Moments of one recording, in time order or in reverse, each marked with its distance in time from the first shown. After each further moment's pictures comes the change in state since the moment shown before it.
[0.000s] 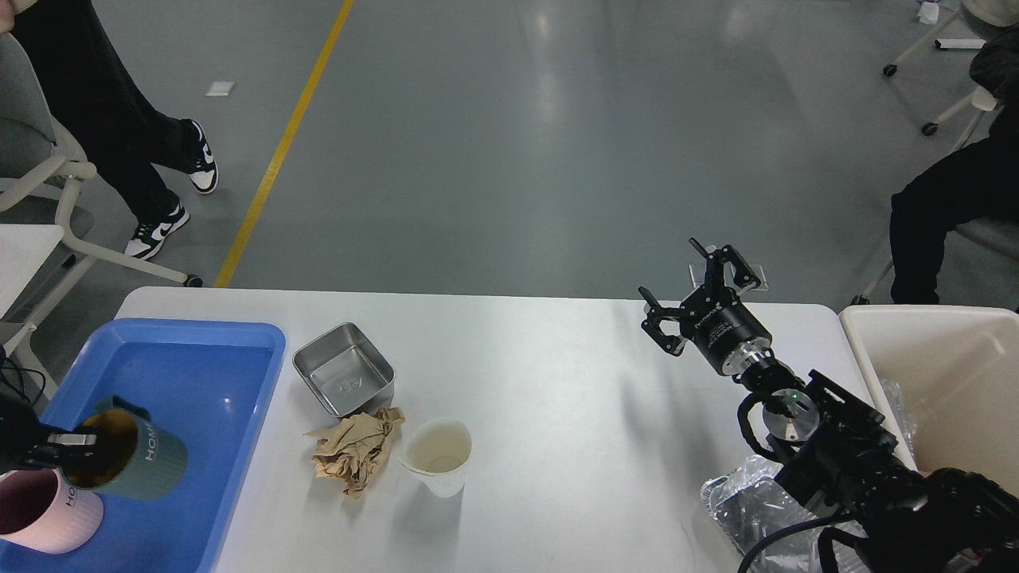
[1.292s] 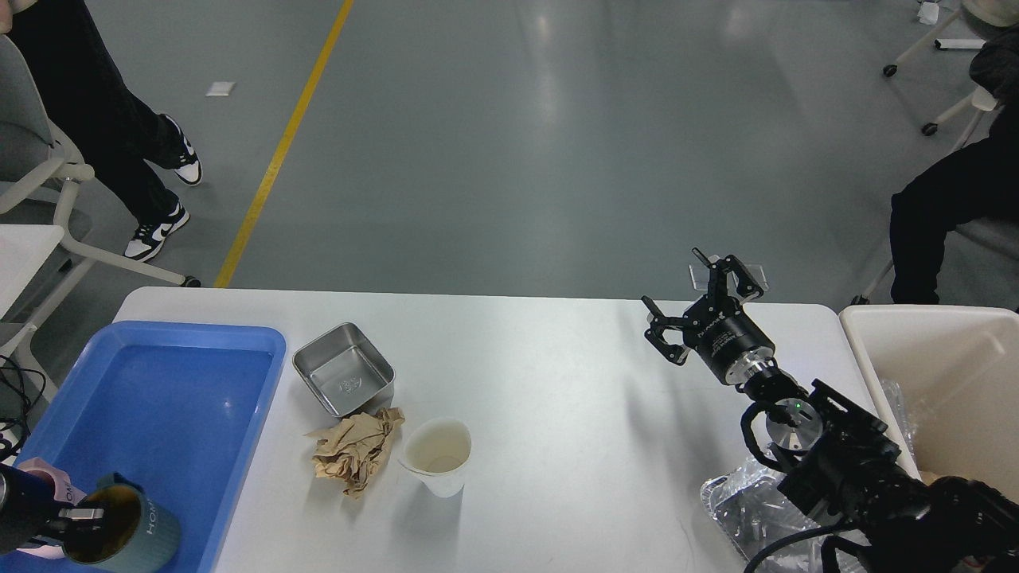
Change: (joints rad) left arm 0.034 -0.076 0.192 0.124 0.006 0.120 -0.003; right arm -0.022 -0.004 0.000 0.000 0.000 0.006 0.002
